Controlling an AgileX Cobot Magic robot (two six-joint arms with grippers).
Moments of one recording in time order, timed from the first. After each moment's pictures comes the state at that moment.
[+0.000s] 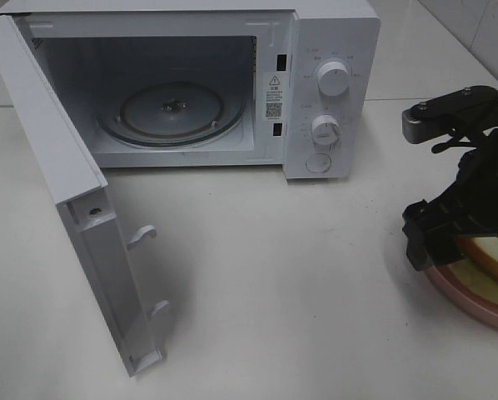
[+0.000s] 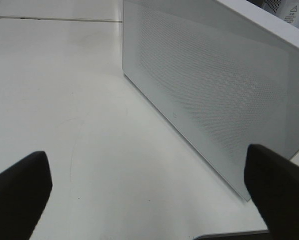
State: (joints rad) left arm 0.12 0.00 -0.52 -0.27 1.07 0.14; right arm 0.37 1.39 -0.77 -0.18 0.71 0.16
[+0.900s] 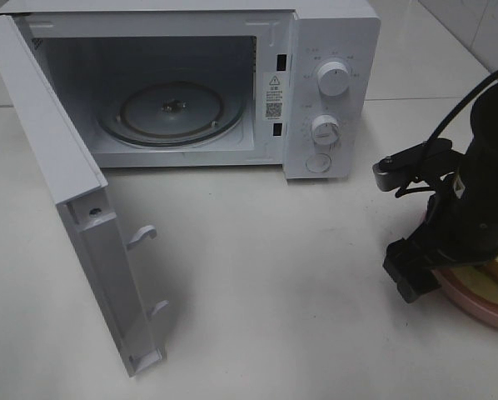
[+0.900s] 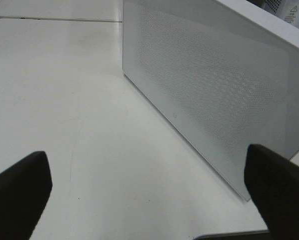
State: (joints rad) left arm 0.12 0.00 -0.52 -0.27 1.07 0.14; right arm 0.35 1.65 -0.77 -0.23 0.61 0.17
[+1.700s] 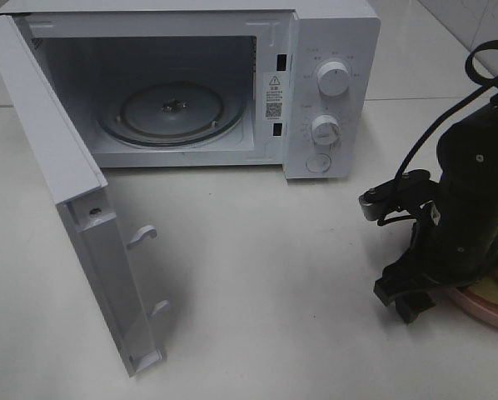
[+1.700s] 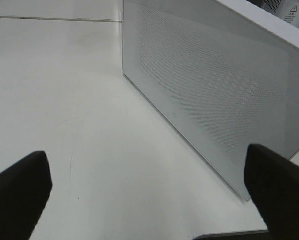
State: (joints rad) left arm 0.12 0.00 -0.52 -0.27 1.07 0.14; right arm 0.35 1.79 -0.77 -0.25 0.55 0.17
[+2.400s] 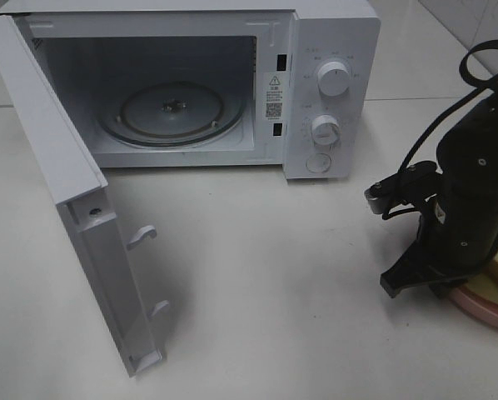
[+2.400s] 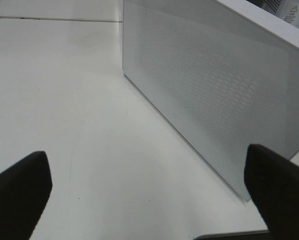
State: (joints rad) left arm 0.12 0.00 -0.52 -0.27 1.07 0.14; right arm 0.35 1.79 -0.77 -0.39 0.56 0.31
